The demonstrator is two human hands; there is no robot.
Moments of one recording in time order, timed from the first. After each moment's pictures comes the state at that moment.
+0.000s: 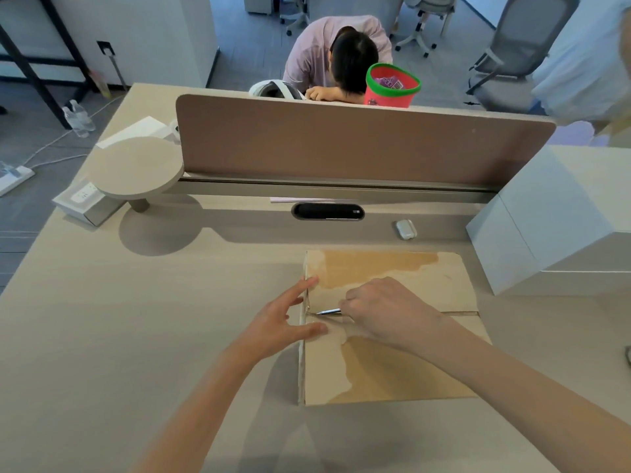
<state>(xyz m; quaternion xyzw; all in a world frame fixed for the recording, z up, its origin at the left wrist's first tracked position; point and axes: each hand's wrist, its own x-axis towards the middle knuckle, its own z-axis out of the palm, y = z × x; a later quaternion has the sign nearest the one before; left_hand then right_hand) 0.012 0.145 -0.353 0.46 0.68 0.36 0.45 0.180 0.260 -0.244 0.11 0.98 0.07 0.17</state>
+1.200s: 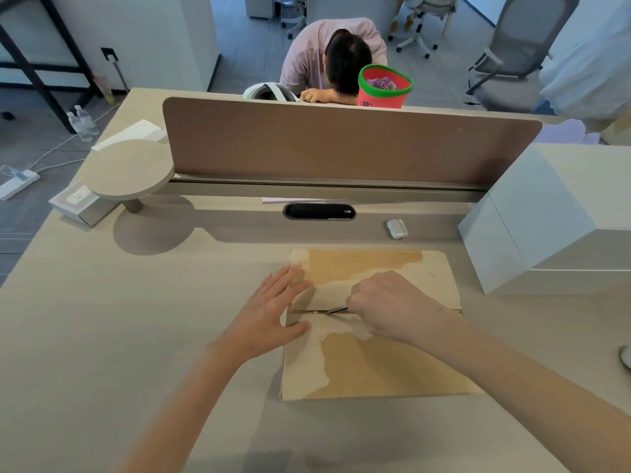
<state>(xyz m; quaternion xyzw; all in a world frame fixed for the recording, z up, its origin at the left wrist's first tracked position) 0.019 0.151 -0.348 0.65 0.68 0.26 0.21 0.207 0.273 -0.226 0.12 0.96 0.09 0.23</state>
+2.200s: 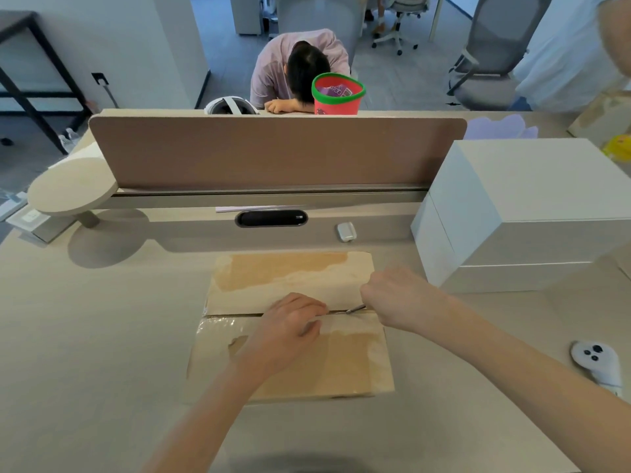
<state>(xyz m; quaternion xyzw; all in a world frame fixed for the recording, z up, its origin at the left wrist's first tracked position) 0.180 0.227 -0.325 0.66 0.69 0.25 0.16 0.343 0.358 -0.213 0.19 0.95 0.09 0.23</state>
